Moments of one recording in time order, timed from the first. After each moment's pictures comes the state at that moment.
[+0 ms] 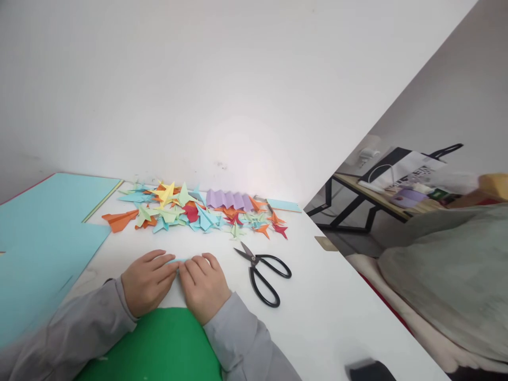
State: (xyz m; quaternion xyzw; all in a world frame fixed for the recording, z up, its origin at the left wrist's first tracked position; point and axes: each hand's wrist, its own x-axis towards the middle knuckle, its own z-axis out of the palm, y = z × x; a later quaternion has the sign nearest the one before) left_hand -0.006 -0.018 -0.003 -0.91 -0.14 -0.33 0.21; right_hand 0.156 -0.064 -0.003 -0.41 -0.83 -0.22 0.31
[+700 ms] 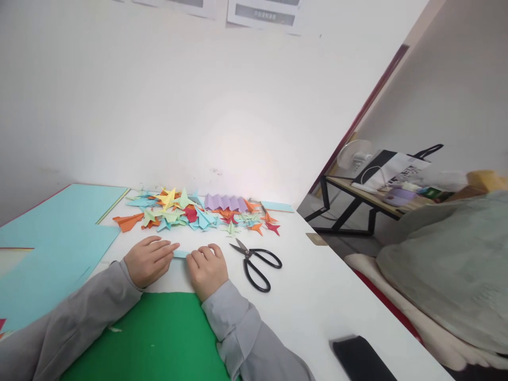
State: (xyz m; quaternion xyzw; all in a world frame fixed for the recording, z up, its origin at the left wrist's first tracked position) left_hand -0.020 -0.008 0.009 -0.88 -0.13 -0.33 0.32; right_hand 0.162 -0.063 -0.002 -0.41 -0.78 -0.31 0.35
